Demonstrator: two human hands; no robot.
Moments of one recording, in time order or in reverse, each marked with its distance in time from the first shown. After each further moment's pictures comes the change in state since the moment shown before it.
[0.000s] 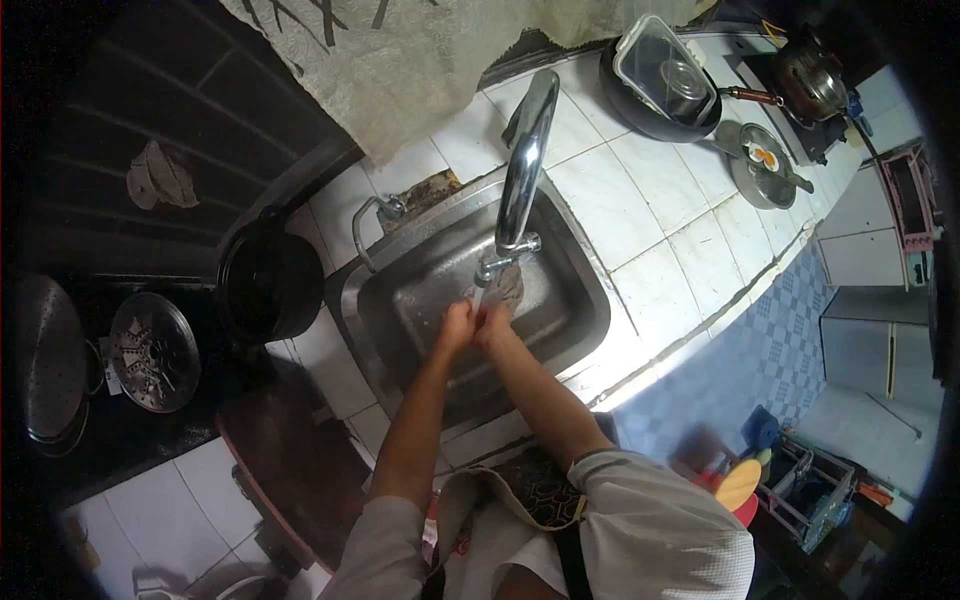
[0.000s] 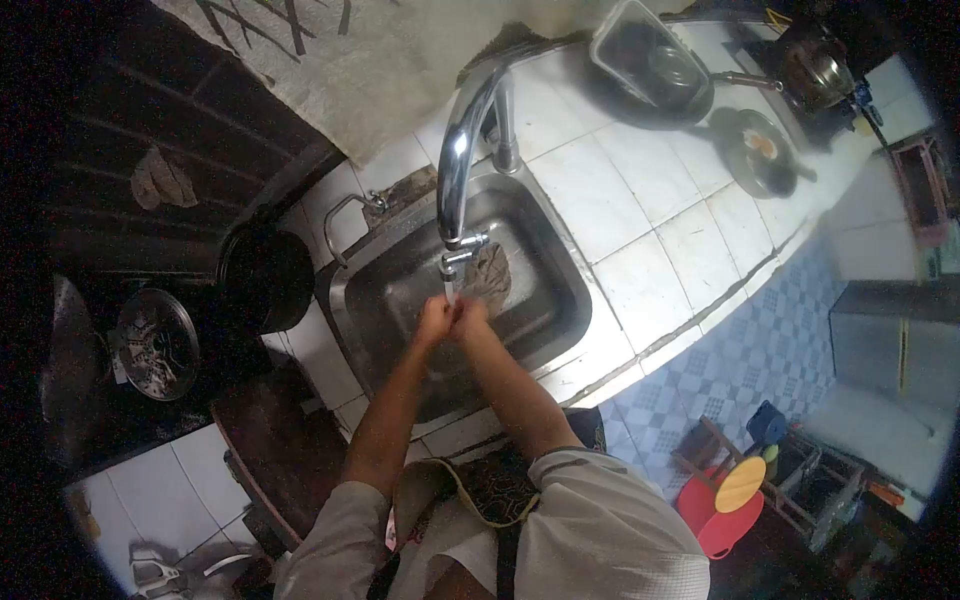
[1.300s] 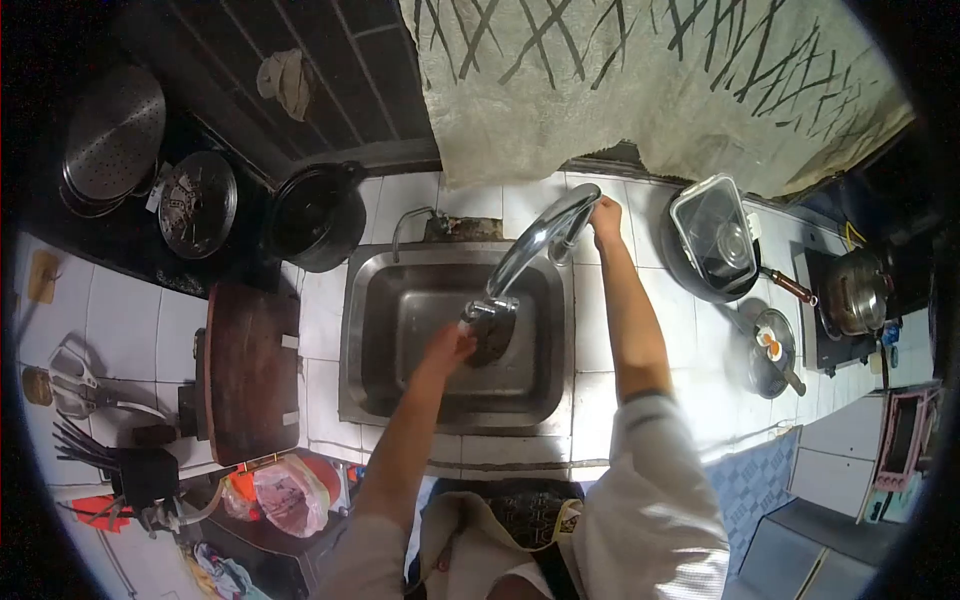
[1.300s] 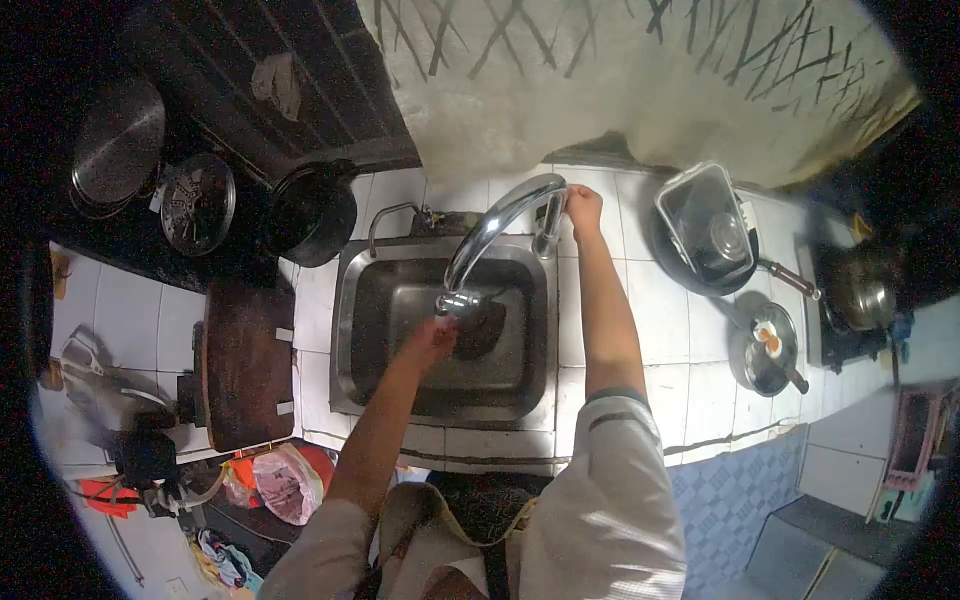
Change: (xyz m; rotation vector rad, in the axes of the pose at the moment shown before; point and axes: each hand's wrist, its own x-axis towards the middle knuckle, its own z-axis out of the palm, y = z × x) left_hand -0.016 0.063 0.013 -1.565 0.338 -0.449; right_hand -0.060 -0.263 0.247 -1.204 -0.485 -0.953
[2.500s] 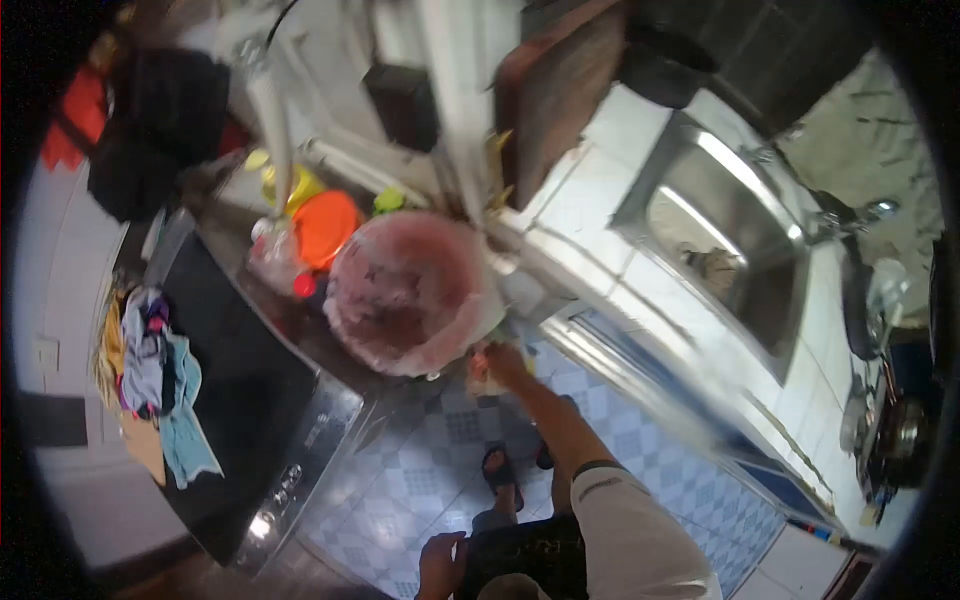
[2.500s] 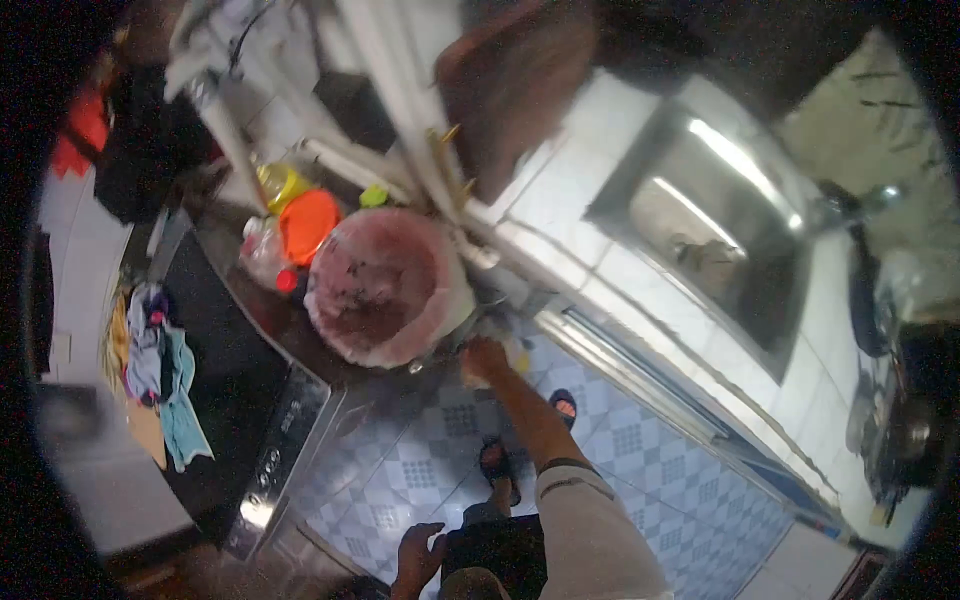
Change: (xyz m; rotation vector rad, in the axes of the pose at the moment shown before) left_hand -0.515 -0.405 -0.286 0.795 0.708 0.212; right_hand -0.655 0.438 0.249 -1.359 -1.360 -0.592
